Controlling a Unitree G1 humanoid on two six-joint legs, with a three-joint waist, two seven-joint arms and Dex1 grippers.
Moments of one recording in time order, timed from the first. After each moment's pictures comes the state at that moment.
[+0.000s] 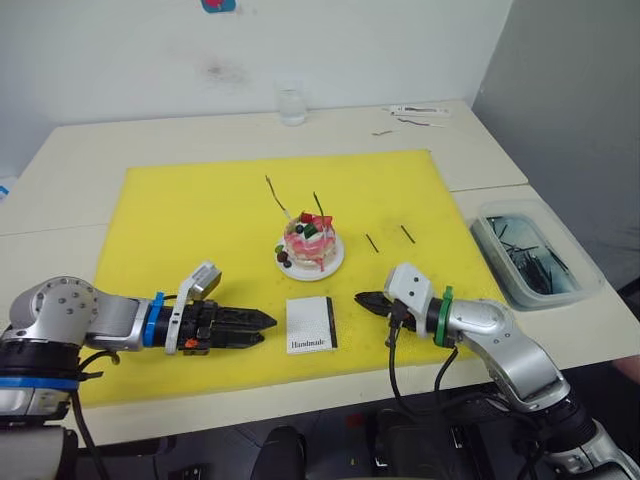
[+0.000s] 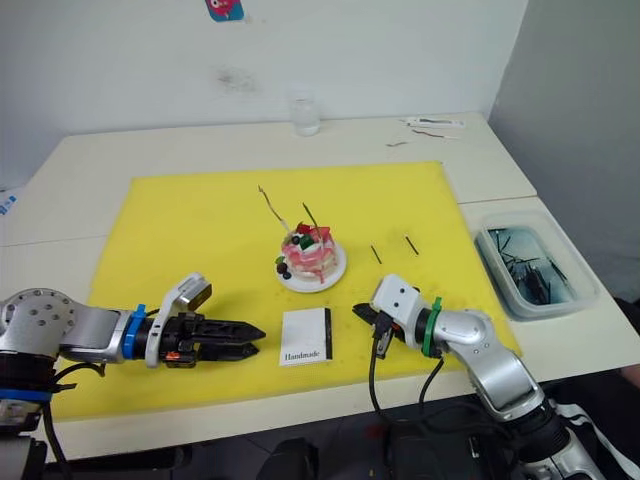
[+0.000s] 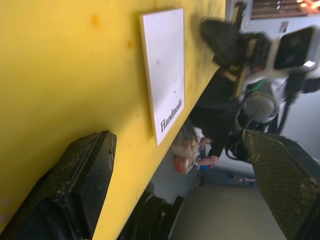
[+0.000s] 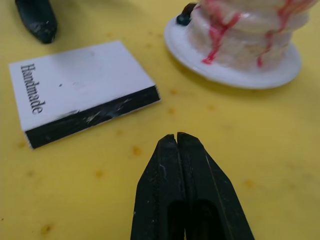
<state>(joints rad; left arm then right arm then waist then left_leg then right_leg) -0.46 0.91 0.02 0.28 -1.37 1.61 -0.67 -0.25 -0.49 0.36 -0.32 0.11 0.46 0.75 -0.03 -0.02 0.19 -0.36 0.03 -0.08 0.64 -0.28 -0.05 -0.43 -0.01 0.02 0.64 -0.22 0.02</state>
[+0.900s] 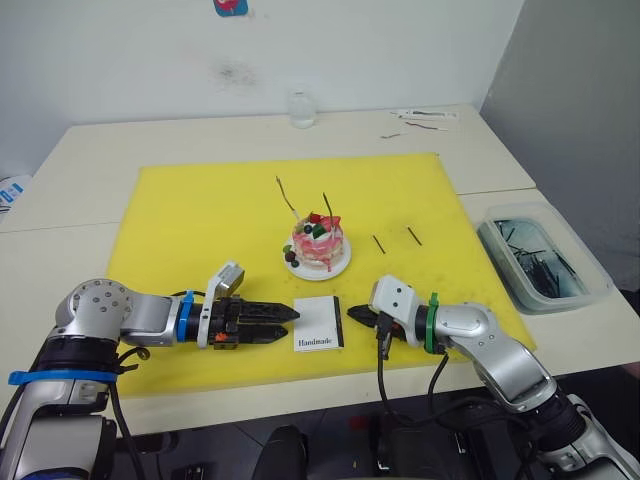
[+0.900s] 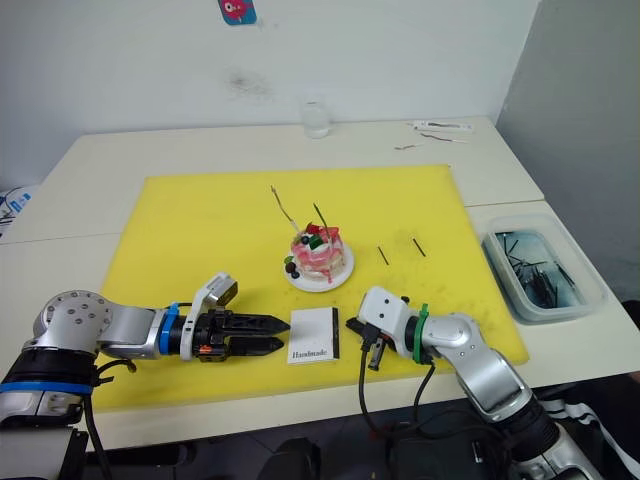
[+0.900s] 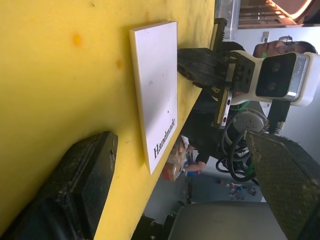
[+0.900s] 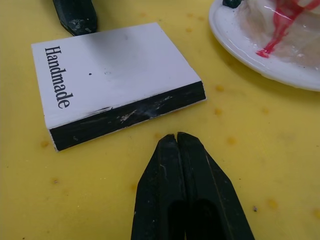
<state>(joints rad) -0.49 0.79 0.01 0.32 -1.41 1.61 -0.56 -0.30 -0.47 0.42 -0.31 0.06 0.52 0.79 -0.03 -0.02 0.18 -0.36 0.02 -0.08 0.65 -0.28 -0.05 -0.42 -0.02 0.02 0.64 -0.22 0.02</state>
